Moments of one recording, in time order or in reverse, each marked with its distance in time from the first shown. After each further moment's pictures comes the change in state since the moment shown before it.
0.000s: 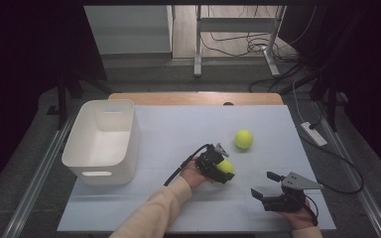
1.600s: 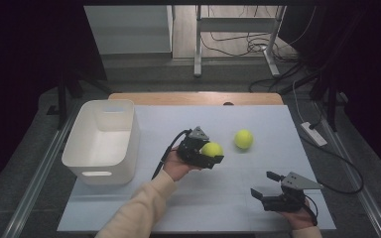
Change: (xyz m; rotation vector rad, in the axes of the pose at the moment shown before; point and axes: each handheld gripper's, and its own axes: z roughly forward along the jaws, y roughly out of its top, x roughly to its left) left arm 0.014 0.000 -0.082 -0.221 0.047 -0.069; right arm 0.001 0.002 0.000 -0.007 -0.002 -0.003
